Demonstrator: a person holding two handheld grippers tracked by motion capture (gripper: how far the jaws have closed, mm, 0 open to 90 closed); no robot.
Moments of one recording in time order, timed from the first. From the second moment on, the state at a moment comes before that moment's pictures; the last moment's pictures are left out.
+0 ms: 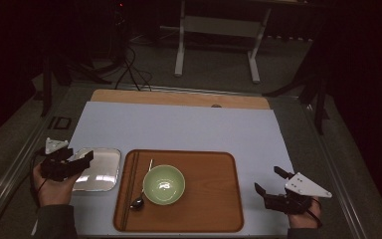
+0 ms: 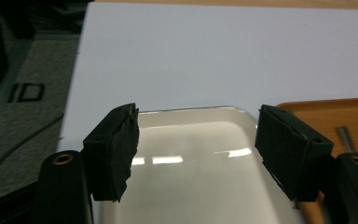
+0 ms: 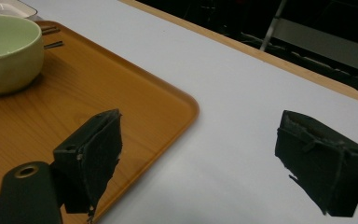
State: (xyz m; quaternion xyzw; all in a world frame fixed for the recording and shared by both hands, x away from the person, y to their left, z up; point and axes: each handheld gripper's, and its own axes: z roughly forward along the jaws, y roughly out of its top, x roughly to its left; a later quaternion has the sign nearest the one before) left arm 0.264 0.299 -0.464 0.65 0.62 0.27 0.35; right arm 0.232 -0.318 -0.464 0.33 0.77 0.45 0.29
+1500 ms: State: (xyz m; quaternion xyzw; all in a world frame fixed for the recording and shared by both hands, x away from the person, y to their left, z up) left arm 0.276 0.343 -0.514 0.64 0.69 0.18 0.26; right arm 0.232 -0.318 -0.463 0.34 0.77 0.45 0.29
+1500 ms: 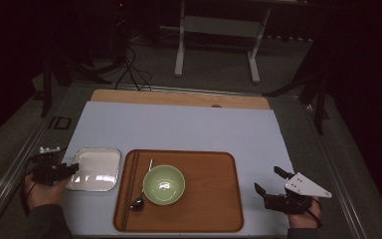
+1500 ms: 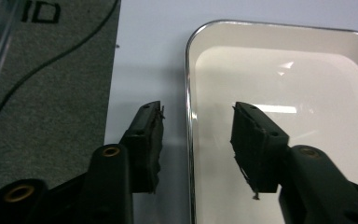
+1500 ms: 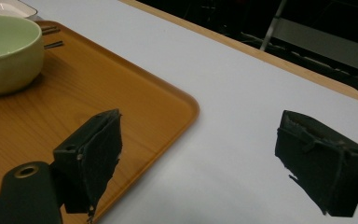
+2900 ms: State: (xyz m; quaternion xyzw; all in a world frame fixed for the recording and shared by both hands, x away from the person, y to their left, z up) left arm 0.264 0.373 -0.515 0.56 0.74 0.10 0.36; right arm 0.232 -0.318 -0.464 0.34 0.78 0.45 0.29
